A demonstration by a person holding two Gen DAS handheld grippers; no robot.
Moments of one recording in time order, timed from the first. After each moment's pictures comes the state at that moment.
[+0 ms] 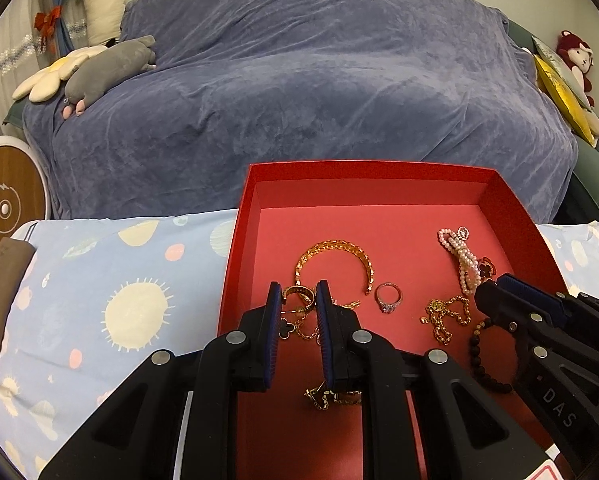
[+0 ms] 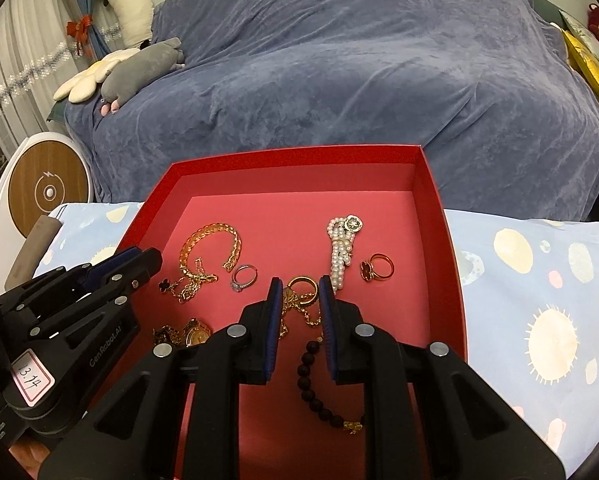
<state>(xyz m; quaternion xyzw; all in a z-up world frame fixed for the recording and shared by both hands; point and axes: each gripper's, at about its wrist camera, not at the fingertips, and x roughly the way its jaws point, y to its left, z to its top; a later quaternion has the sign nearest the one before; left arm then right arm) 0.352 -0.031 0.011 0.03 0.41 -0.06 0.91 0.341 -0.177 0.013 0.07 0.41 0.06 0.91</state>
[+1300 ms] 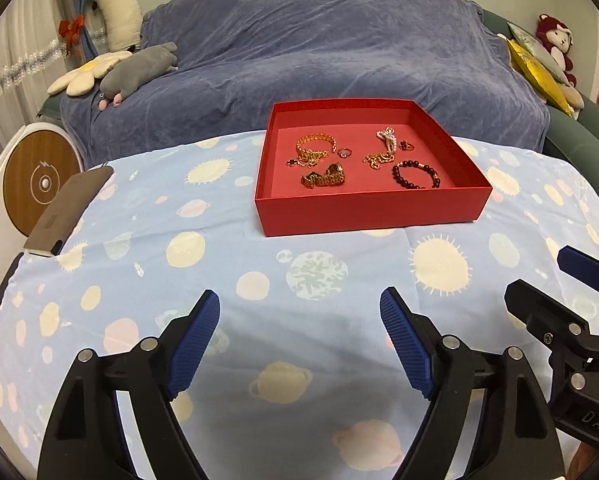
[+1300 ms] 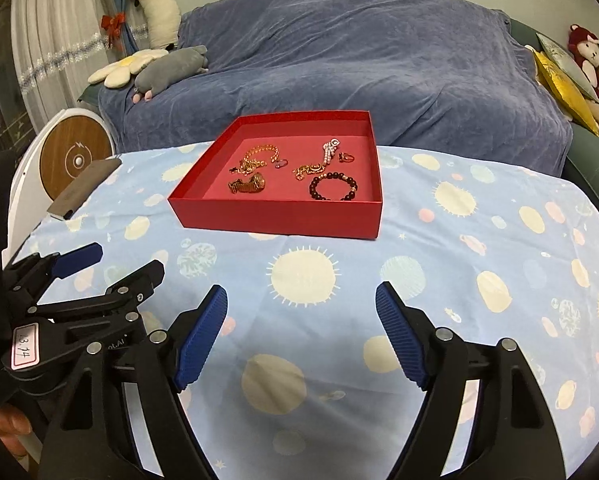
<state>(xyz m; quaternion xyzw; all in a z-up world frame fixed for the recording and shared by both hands) 0.125 -0.015 0.032 0.06 0.40 -0.05 0.91 0.109 -0.175 0.043 0.03 0.38 0.05 0.92</state>
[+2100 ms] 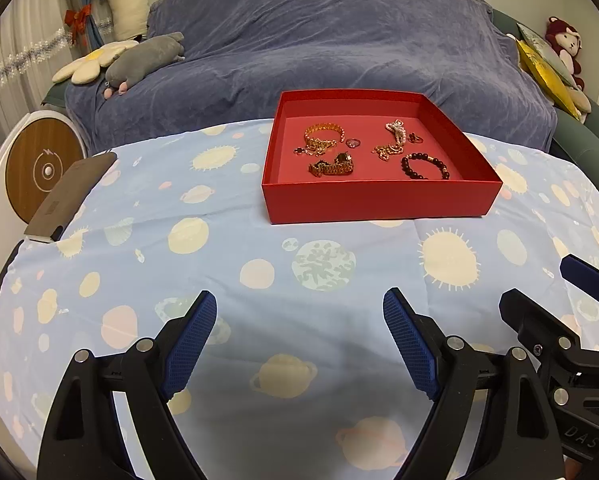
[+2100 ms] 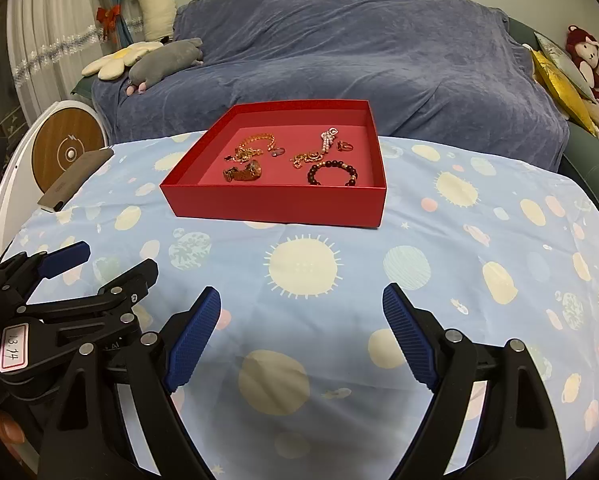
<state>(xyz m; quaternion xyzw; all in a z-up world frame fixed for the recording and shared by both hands) 0.125 -0.011 0.026 0.05 0.42 -0.04 0.91 0.108 -0.171 0.035 0.03 0.39 0.04 0.92</state>
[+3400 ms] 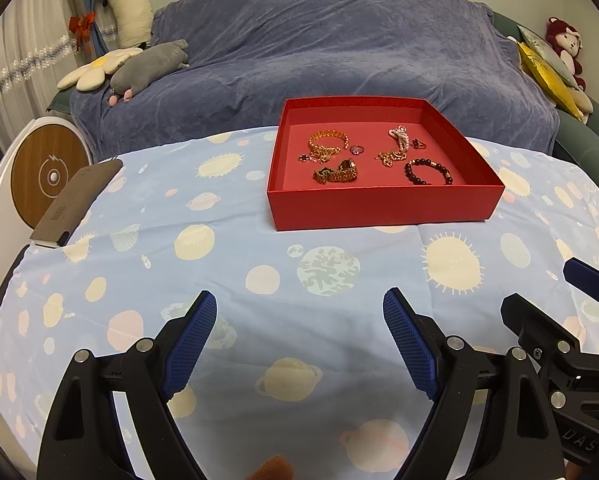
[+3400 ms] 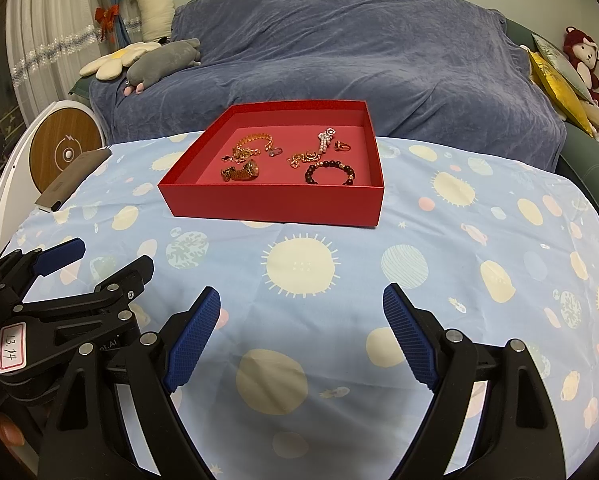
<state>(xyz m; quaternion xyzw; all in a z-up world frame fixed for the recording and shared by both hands) 0.123 -0.009 0.028 0.05 0.40 -0.03 0.91 0.107 -0.172 0.035 0.02 0.39 0.04 0.92</state>
